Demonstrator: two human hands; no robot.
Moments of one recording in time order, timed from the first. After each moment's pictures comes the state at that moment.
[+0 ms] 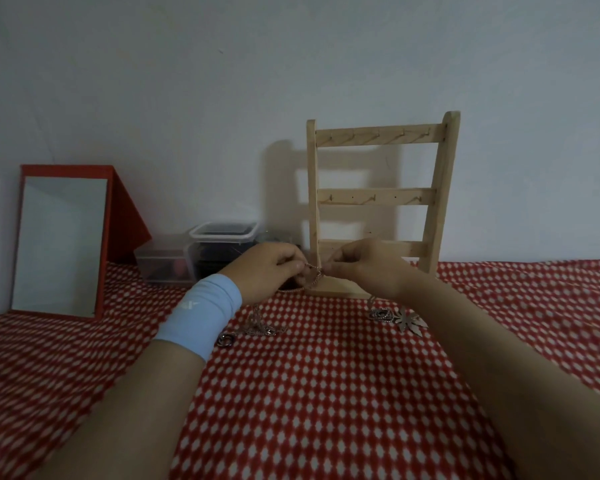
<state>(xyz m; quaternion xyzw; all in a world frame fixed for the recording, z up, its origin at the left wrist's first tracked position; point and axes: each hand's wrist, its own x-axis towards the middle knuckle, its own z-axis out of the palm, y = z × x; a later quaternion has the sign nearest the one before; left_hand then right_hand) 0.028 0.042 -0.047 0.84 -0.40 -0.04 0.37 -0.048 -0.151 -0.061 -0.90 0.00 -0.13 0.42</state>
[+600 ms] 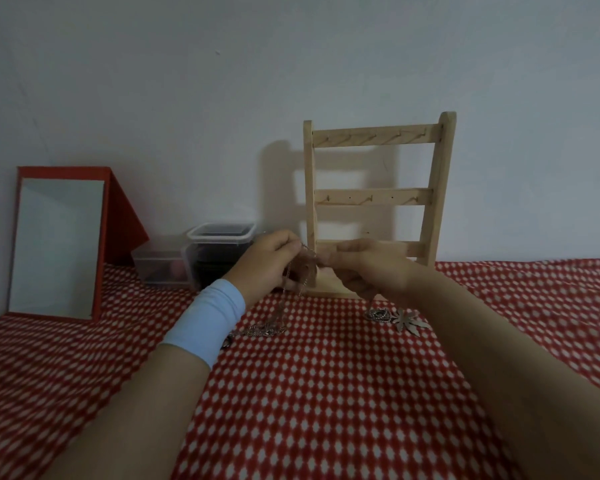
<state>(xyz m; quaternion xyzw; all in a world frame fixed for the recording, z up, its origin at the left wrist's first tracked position) 0.026 0.029 -0.053 0.74 -0.32 -0.11 0.59 -0.056 -0.153 -0.052 -0.83 -0.03 0.00 0.56</state>
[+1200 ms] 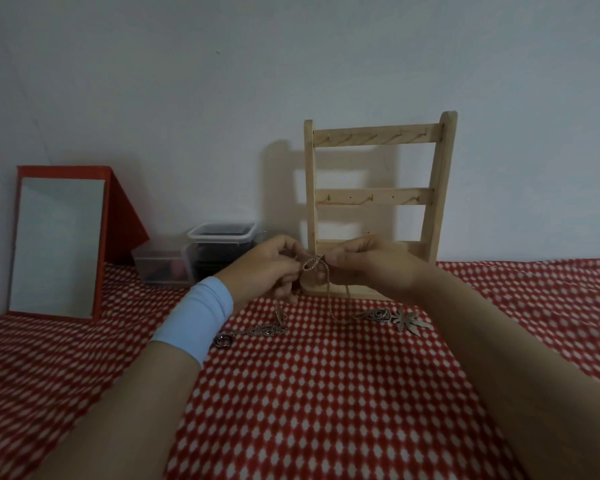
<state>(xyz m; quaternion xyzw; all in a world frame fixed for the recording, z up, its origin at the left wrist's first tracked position) 0.032 0.038 -0.055 0.73 -0.35 -0.20 0.55 -0.052 -0.160 -0.058 -0.81 -0.05 -0.04 0.58</state>
